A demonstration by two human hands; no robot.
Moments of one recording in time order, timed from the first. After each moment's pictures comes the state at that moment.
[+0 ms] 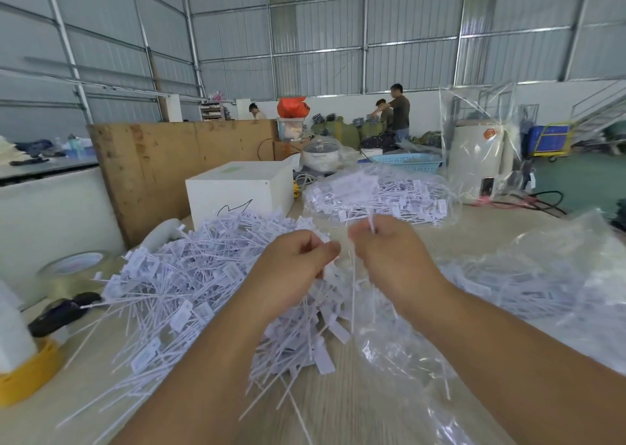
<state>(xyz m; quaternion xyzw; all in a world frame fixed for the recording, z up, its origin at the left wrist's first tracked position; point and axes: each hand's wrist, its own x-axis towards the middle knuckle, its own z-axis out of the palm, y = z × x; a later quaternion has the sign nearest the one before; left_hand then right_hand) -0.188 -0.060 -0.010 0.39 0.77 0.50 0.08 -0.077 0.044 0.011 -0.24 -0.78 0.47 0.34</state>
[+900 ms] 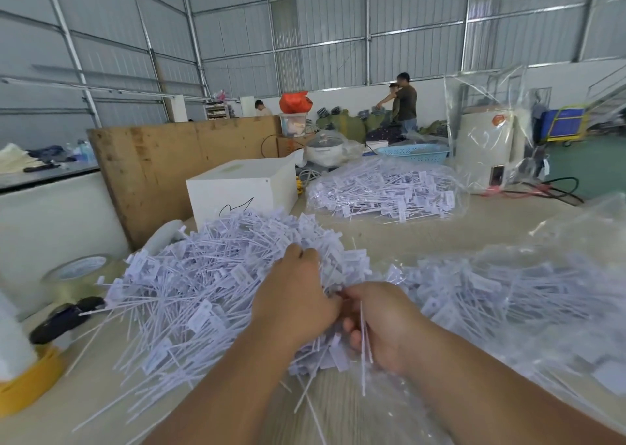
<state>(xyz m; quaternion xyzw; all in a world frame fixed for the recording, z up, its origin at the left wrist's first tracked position) -0.187 -0.043 -0.047 0.40 0.88 0.21 -0.13 -0.094 0.043 -0.055 -0.32 -0.51 0.78 0.14</state>
